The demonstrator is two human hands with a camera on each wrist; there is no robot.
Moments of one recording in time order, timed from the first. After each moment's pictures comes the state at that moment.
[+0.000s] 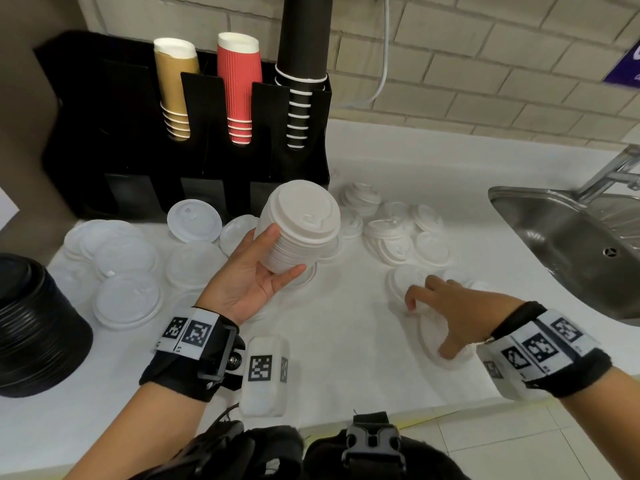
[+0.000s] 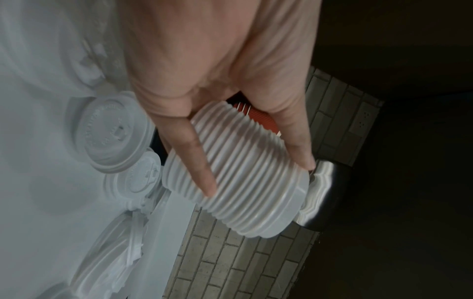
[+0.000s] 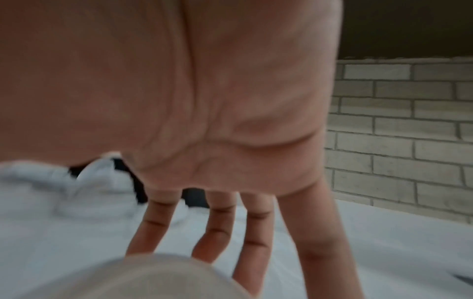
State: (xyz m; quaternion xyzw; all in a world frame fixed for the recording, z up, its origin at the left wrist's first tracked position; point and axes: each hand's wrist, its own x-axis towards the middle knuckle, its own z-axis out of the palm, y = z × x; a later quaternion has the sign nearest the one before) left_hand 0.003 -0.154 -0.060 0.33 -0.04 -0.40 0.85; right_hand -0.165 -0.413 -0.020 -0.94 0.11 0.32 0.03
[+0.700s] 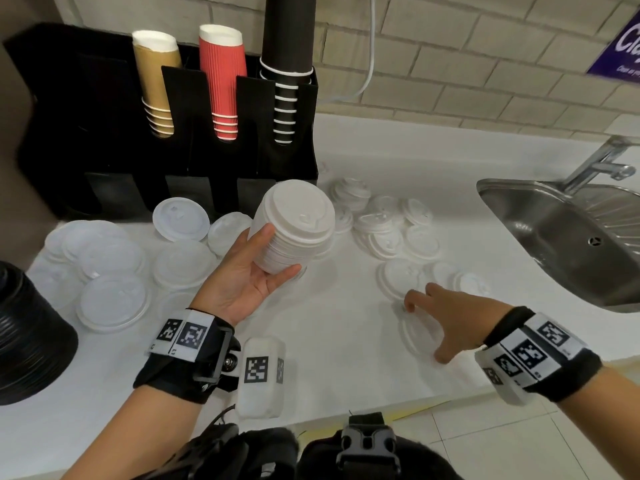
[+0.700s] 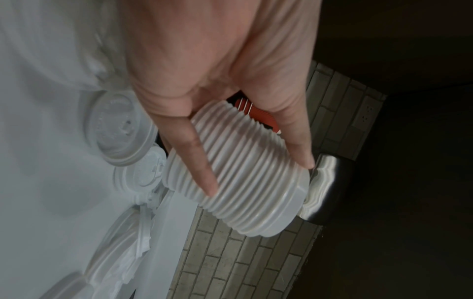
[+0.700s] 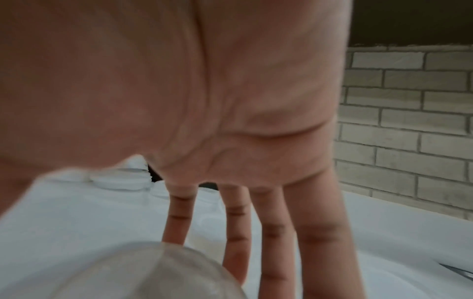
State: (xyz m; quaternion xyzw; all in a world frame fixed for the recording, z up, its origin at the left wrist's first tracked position) left_hand 0.001 -0.160 -0.065 0.35 -0.05 -0.41 0.84; right_hand -0.180 -0.413 -0.030 -0.93 0.13 0.33 0.01
